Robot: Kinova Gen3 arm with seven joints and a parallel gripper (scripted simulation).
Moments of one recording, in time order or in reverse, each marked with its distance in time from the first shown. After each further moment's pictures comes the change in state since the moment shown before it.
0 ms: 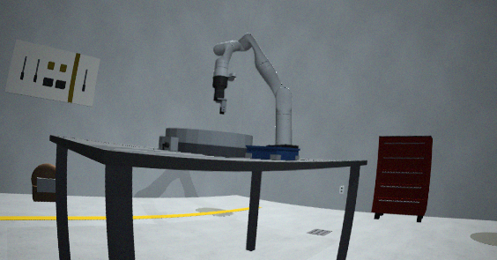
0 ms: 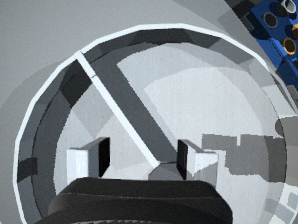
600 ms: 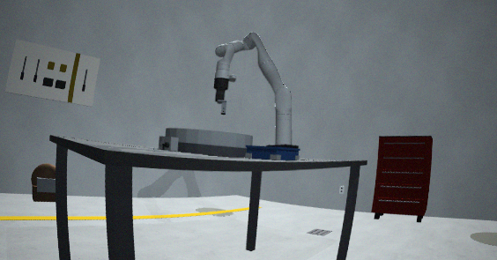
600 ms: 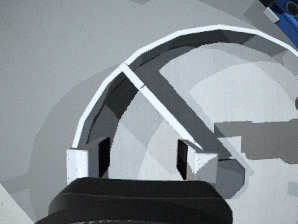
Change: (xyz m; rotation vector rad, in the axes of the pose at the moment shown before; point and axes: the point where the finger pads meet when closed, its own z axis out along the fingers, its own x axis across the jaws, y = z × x) arm -0.056 -0.011 -0.007 -0.010 -0.076 0.126
